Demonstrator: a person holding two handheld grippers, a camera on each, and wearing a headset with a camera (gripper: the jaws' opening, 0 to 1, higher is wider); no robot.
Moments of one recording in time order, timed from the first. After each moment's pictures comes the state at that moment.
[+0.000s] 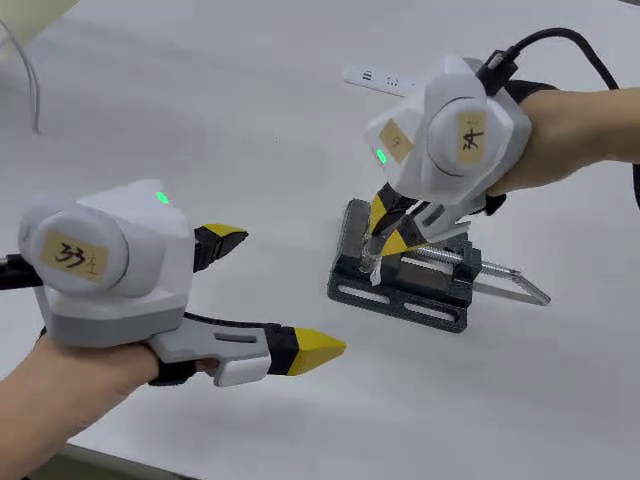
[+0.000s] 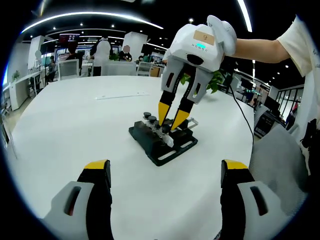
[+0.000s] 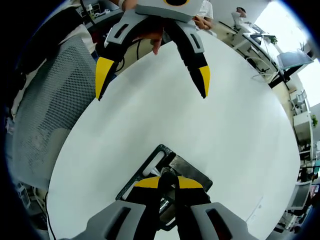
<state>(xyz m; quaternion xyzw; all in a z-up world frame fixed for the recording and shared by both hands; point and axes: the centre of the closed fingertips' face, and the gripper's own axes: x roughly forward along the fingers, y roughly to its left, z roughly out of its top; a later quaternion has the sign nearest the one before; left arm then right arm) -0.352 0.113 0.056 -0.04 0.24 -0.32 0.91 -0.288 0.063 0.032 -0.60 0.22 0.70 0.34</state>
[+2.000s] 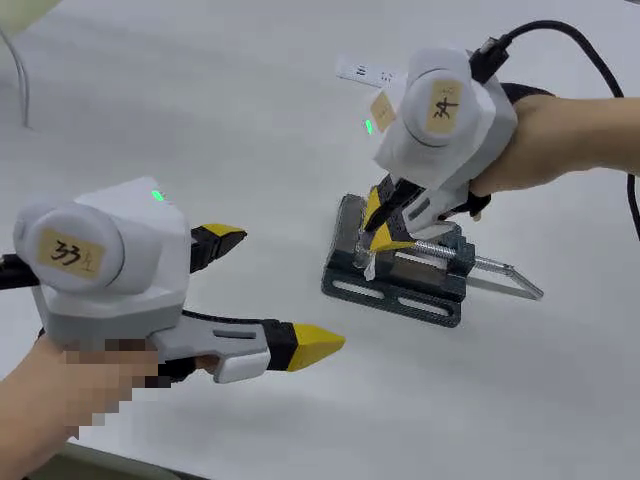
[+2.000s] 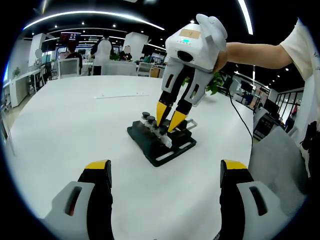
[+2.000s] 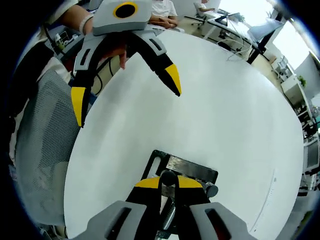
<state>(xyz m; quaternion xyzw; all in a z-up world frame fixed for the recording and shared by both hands) -0.351 0.111 0.054 -0.05 0.24 -0.33 0.91 -0.285 0.066 0.030 -0.51 0.30 0.66 0.45</state>
